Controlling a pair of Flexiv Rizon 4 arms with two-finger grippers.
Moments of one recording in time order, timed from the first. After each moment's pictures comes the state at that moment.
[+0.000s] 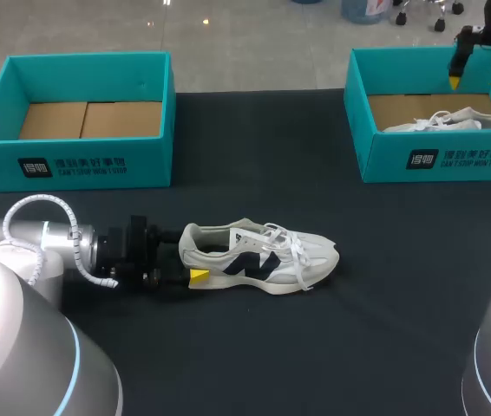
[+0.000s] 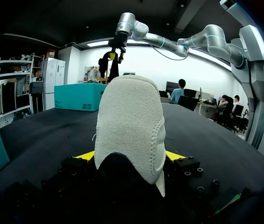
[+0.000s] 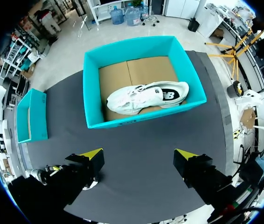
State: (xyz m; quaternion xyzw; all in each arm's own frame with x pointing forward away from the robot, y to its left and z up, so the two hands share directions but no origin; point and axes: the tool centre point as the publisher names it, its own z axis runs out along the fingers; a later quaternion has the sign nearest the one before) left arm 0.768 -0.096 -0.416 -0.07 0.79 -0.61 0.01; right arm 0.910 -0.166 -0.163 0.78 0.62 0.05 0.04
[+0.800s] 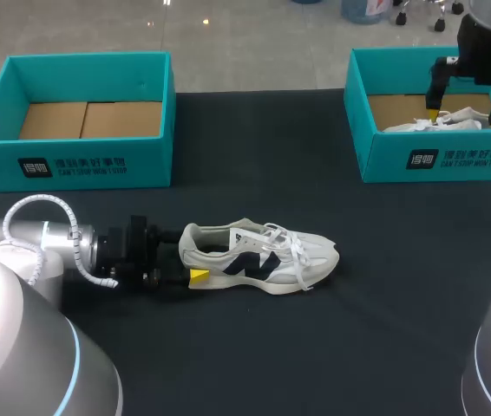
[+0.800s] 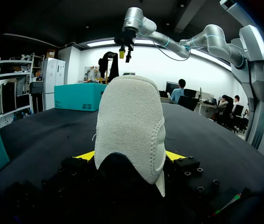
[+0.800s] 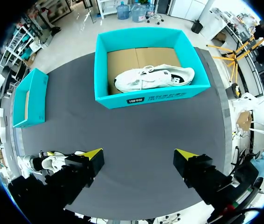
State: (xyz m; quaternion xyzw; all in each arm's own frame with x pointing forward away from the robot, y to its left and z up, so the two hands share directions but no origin) left arm 0.768 -0.096 -0.416 -0.07 0.79 -0.61 0.01; right arm 0.854 -0.125 -0.170 0.76 0.64 0.02 0.05
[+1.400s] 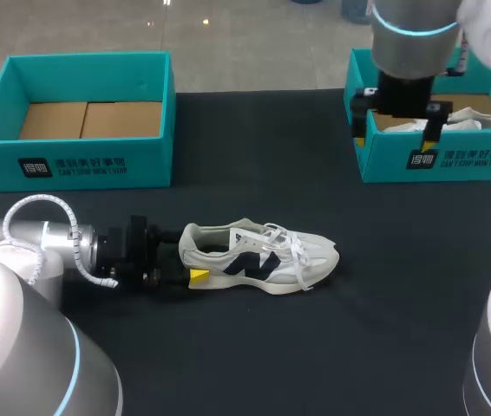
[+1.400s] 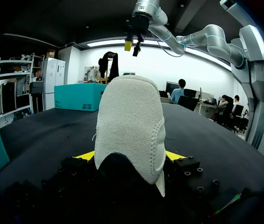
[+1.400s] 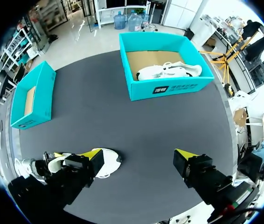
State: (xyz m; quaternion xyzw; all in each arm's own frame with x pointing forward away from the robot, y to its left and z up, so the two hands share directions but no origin) left arm 0.768 -0.096 -0.416 -0.07 0.79 -0.61 0.01; right arm 0.804 0.004 -0.177 0.78 0.62 0.03 0.12
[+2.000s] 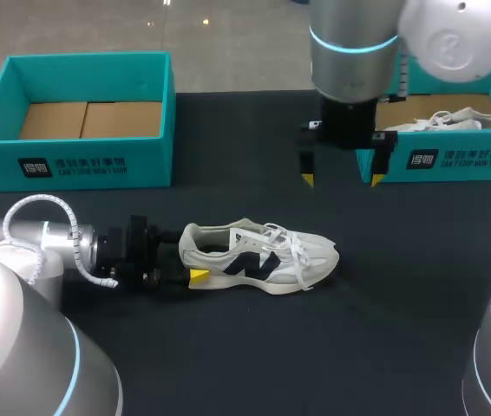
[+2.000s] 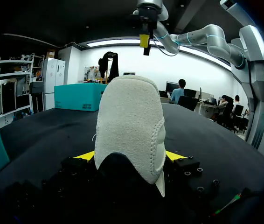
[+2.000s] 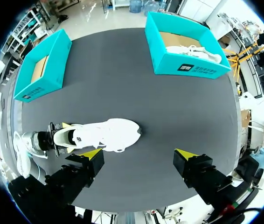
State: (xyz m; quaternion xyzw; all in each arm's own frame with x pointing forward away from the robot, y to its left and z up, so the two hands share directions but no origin) left arm 0.768 -0.096 -0.416 -0.07 0.79 -0.61 0.01; right arm 0.753 0.080 -0.197 0.75 0.66 -0.01 0.05
